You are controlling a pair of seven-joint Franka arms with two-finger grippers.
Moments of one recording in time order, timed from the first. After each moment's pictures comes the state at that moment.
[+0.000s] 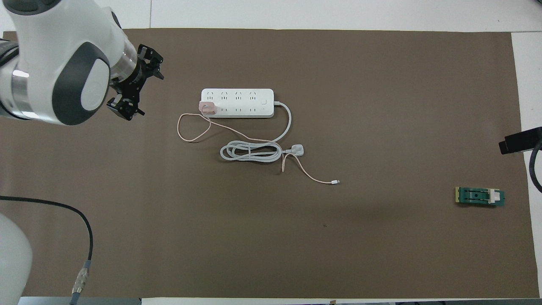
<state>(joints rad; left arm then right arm) -0.32 0.36 0.07 -1.35 -0.03 1.68 -1.21 -0.07 -0.06 -0.01 -1.57 -0.02 1.46 -0.18</state>
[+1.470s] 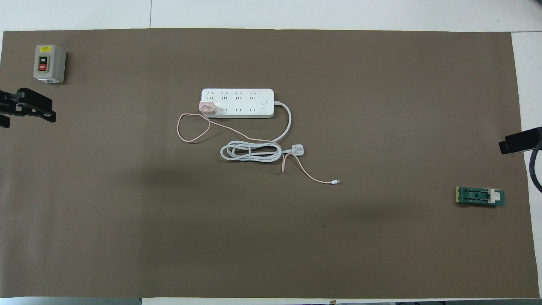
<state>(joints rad) -0.04 0.11 0.07 -1.47 0.01 1.53 -0.03 -0.07 -0.06 -0.01 -1.57 -0.02 1.46 -0.18</state>
